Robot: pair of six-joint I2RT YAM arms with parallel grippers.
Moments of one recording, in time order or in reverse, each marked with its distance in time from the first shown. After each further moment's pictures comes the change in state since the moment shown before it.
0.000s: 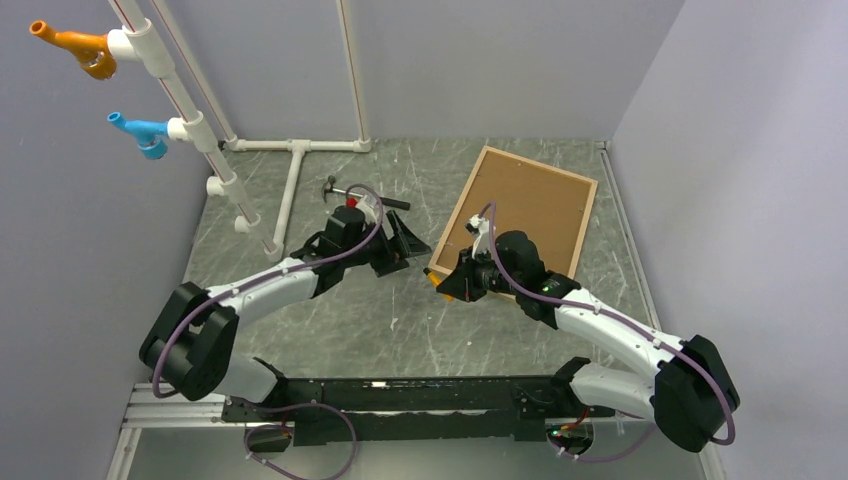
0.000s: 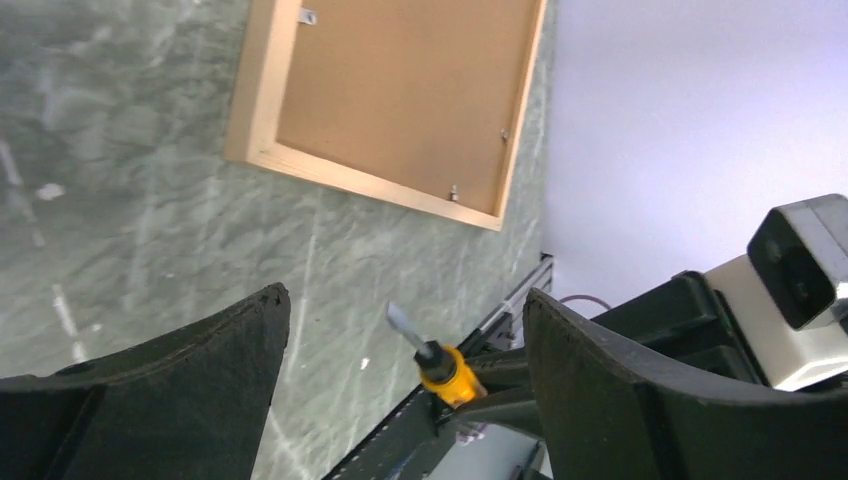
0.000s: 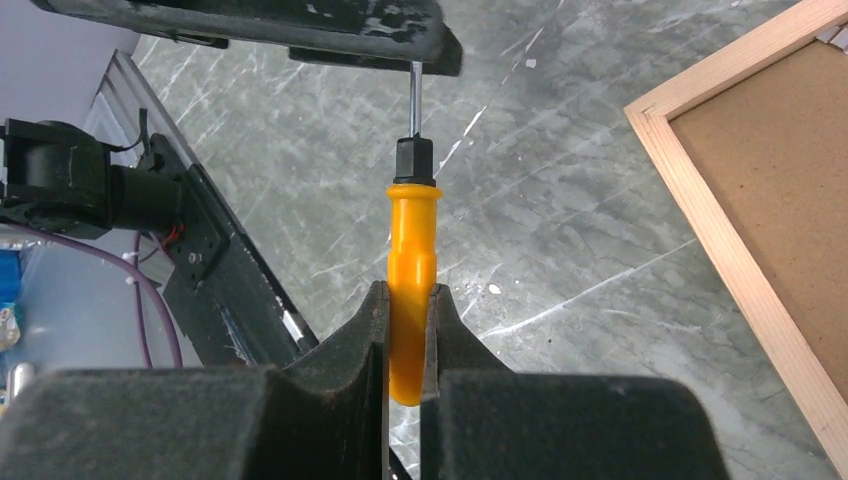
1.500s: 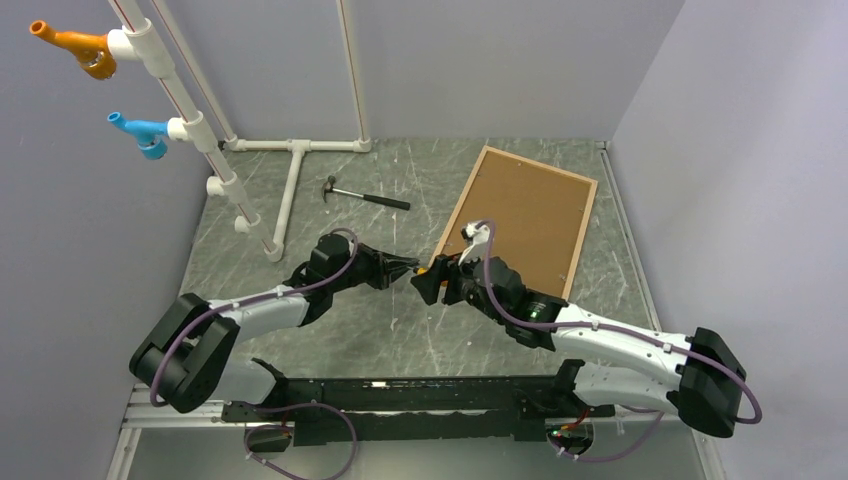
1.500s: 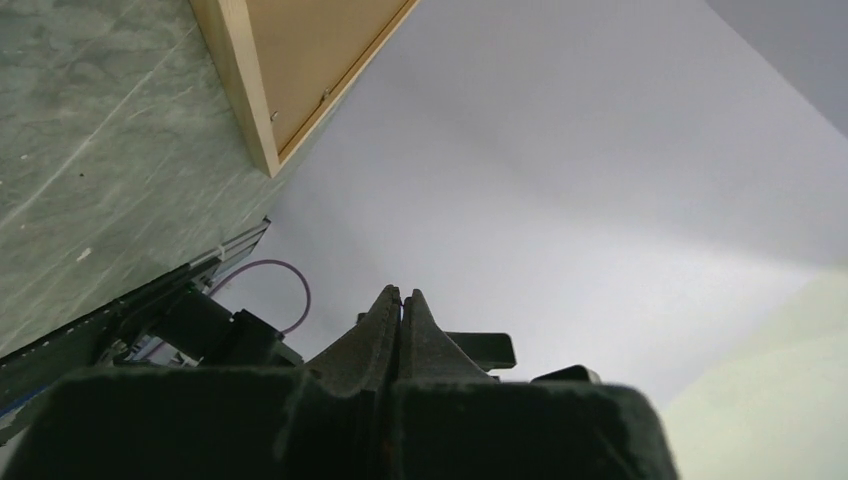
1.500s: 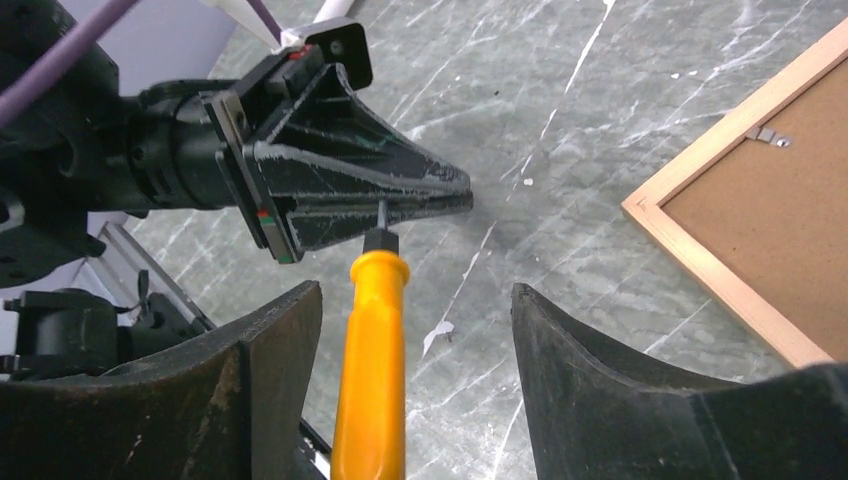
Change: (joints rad) left arm -0.009 -0.042 -0.278 0.390 0.074 -0.961; right arm 0.332 -0.055 0.001 0.161 0.607 0.178
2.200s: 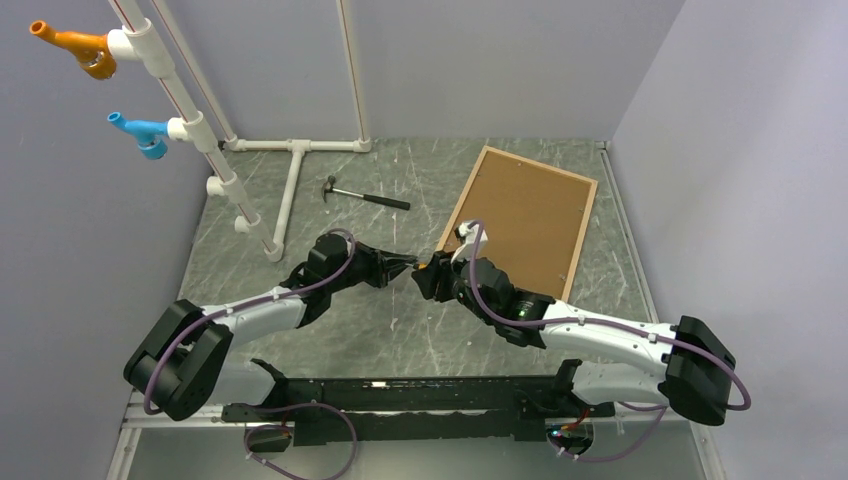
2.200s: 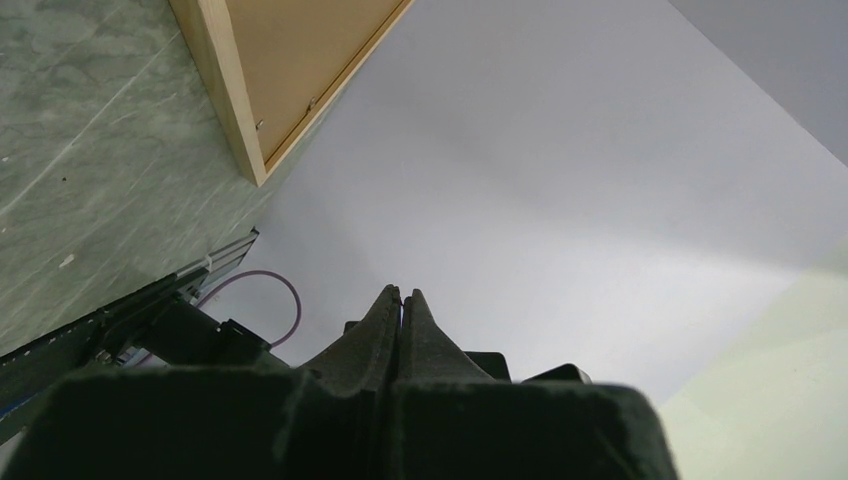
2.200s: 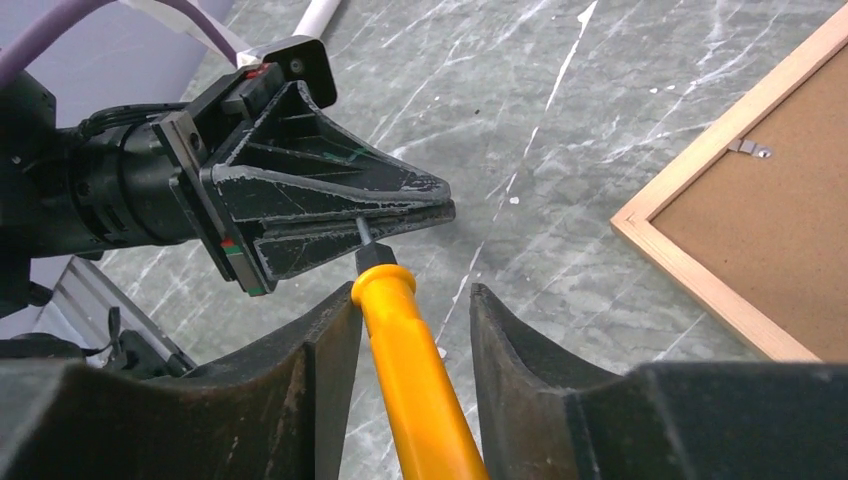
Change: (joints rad) left arm -0.001 -0.047 -0.004 -0.026 -0.050 -0.027; right arm 0.053 0.092 0.028 0.040 0.135 0.006
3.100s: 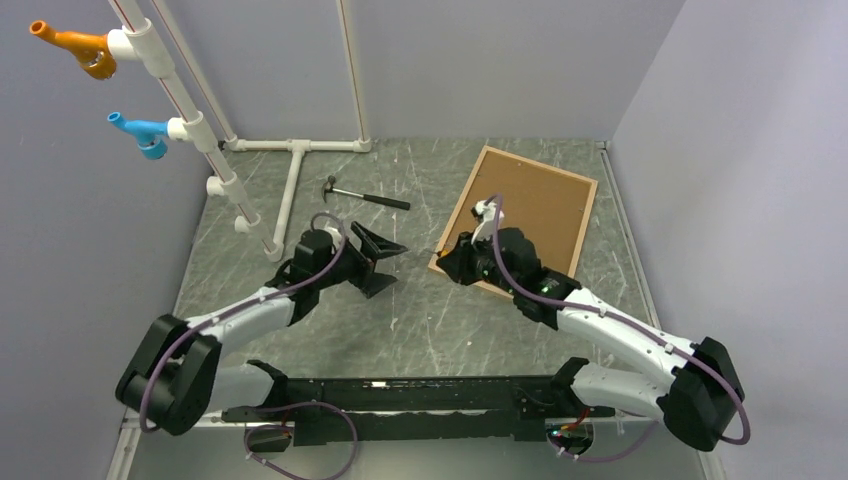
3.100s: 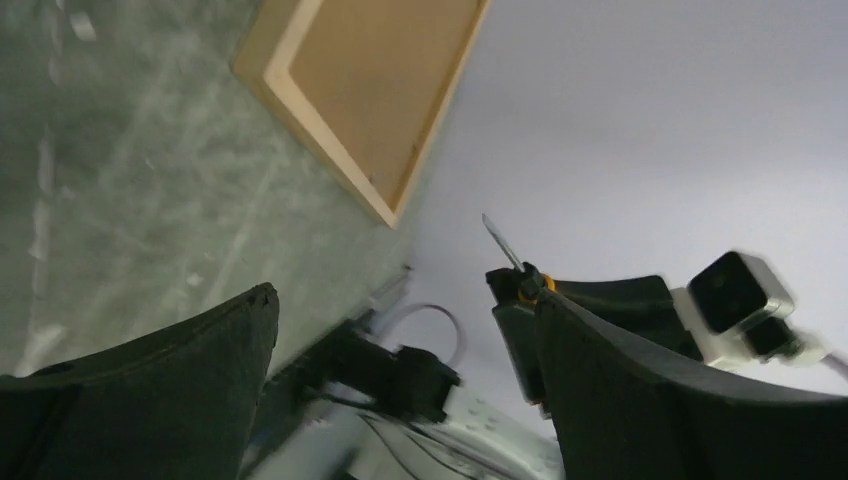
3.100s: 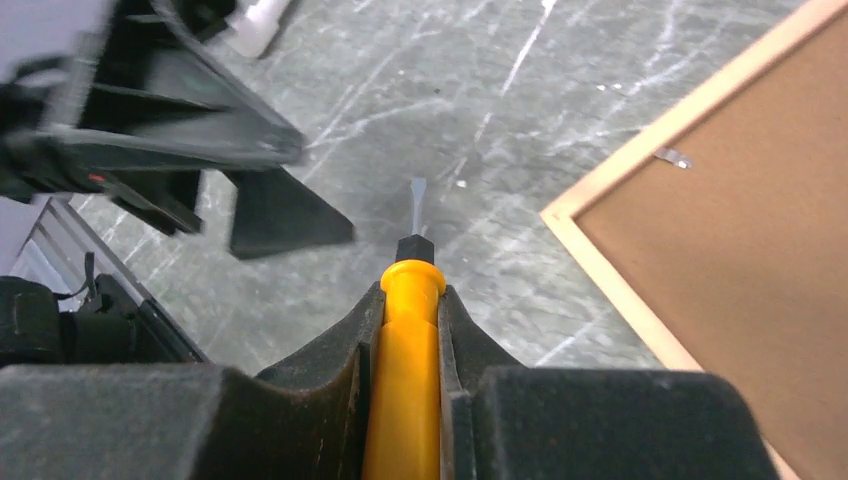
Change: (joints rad) left arm 0.086 -0.041 -0.029 -0.063 0.081 0.412; right arm -0.224 -0.065 0.053 -0.167 -0.316 -0.133
